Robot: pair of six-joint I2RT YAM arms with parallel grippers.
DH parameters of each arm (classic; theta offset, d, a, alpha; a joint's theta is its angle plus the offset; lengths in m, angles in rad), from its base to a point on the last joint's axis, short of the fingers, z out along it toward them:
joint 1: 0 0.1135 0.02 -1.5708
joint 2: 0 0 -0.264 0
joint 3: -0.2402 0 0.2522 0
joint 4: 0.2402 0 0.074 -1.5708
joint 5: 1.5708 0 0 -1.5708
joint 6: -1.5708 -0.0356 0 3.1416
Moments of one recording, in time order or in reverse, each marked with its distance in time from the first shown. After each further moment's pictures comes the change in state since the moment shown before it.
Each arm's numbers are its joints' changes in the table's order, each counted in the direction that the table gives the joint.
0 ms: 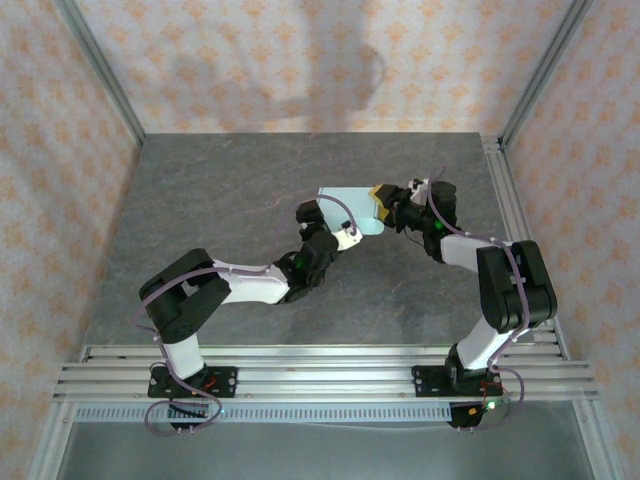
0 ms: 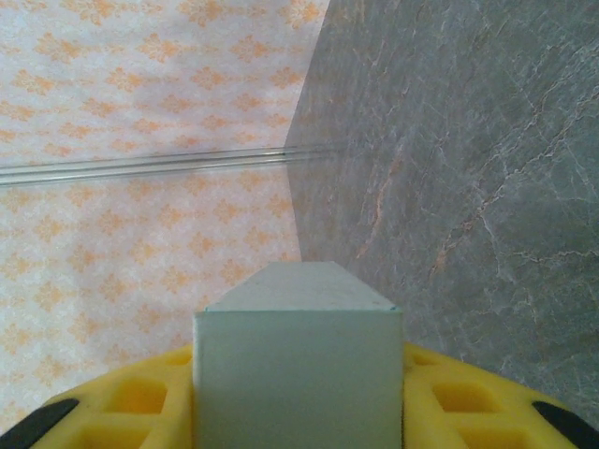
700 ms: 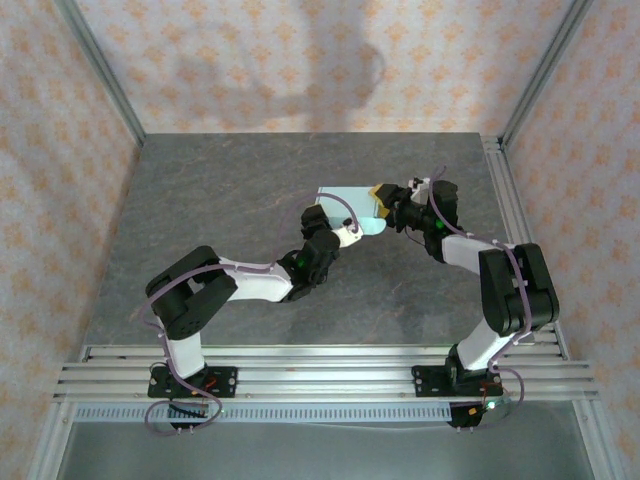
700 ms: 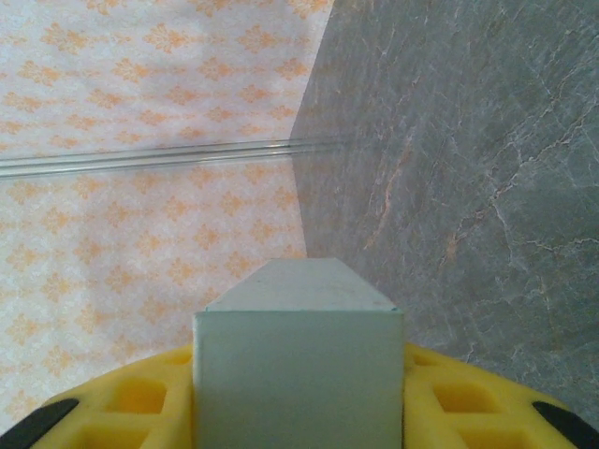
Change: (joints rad) left arm 0.007 0.037 -0.019 -0.010 -0.013 -0.012; right arm 0.000 -0.022 -0.001 0.024 -0.013 -0.004
